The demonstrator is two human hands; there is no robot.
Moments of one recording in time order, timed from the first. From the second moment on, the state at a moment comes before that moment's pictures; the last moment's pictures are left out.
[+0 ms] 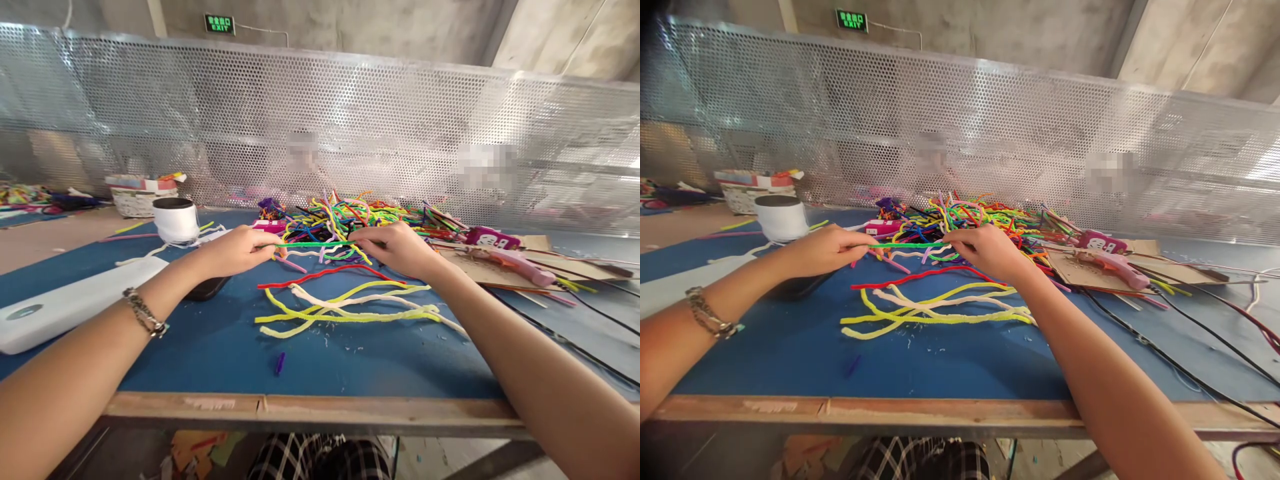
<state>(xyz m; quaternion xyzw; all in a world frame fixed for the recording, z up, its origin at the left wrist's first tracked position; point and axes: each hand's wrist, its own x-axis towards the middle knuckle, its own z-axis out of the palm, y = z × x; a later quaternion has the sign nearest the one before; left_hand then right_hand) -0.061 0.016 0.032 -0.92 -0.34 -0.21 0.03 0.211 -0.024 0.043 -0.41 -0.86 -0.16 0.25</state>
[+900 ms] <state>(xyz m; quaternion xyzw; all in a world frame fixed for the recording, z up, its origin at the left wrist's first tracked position) -0.069 0.026 0.030 -0.89 -0.36 -0.26 0.06 0.251 -0.006 0.045 -0.53 -0.80 -0.20 0.22</state>
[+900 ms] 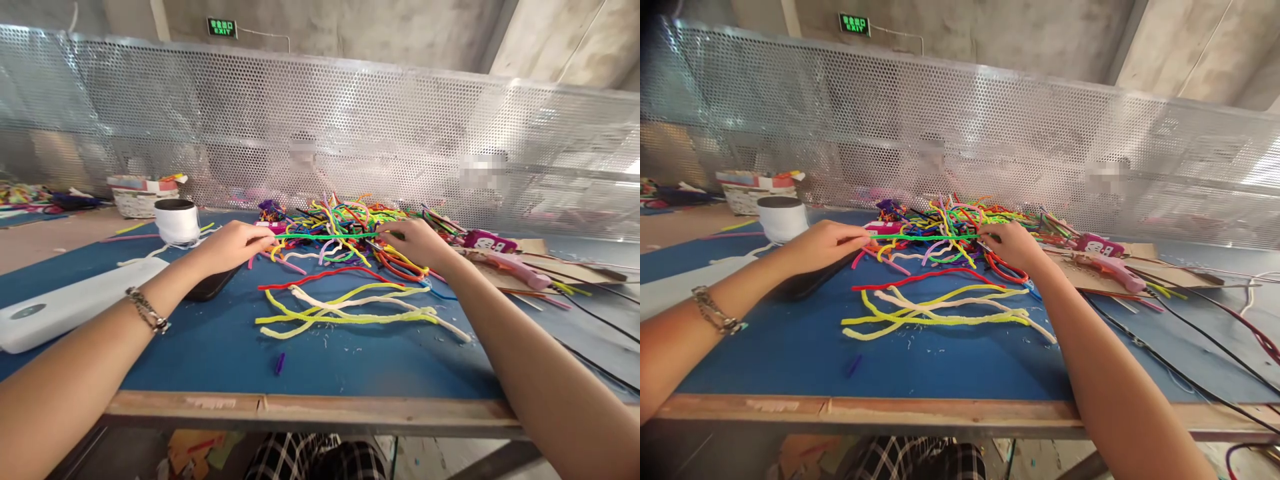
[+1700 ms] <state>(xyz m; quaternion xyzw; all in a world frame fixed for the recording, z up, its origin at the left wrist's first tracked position) -0.071 0.025 0.036 -0.82 -0.49 -0.29 0.07 0.243 -0.012 0.049 -0.49 -0.83 -0.12 0.25</state>
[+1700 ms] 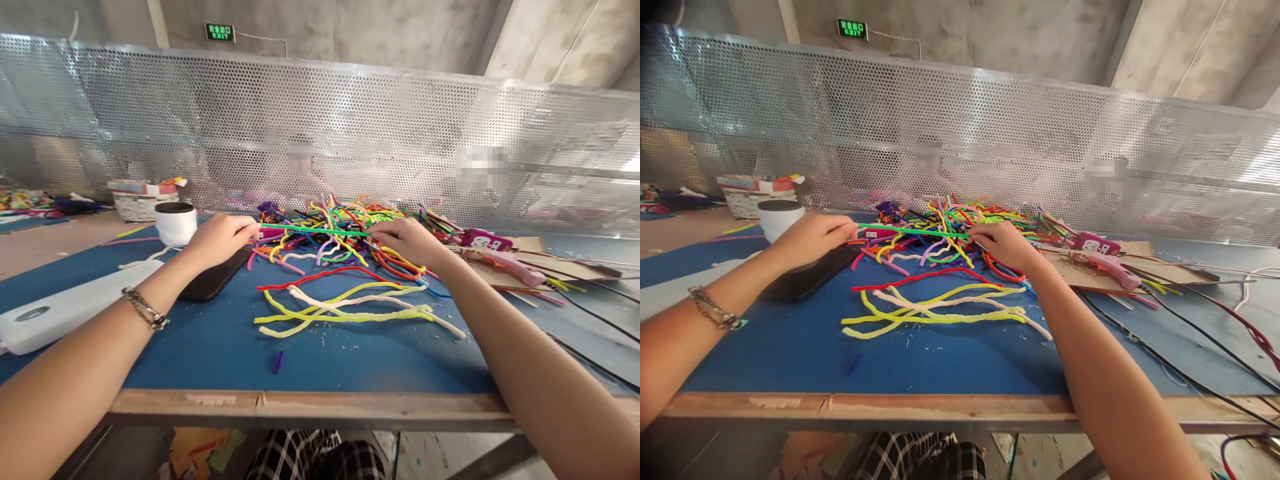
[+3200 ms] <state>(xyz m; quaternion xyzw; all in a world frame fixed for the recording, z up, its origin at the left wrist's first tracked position) -0.058 0.021 0.023 -0.83 -0.44 -0.32 -0.12 0.250 -0.010 0.050 -0.53 -0.78 -0.14 0.29</state>
